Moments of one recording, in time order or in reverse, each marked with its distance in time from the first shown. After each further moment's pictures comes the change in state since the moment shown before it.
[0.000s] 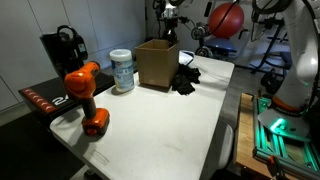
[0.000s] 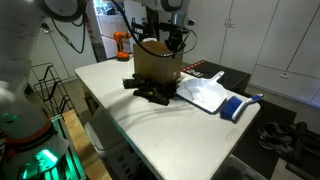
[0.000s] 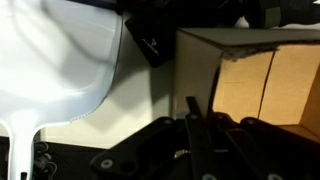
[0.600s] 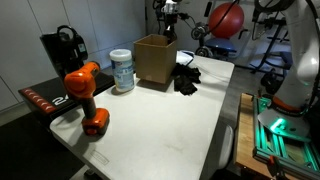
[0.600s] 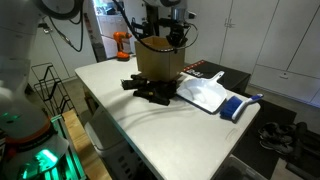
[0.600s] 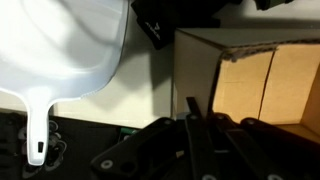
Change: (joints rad) arm 0.002 -0.026 0.000 0.006 0.000 0.058 -0.001
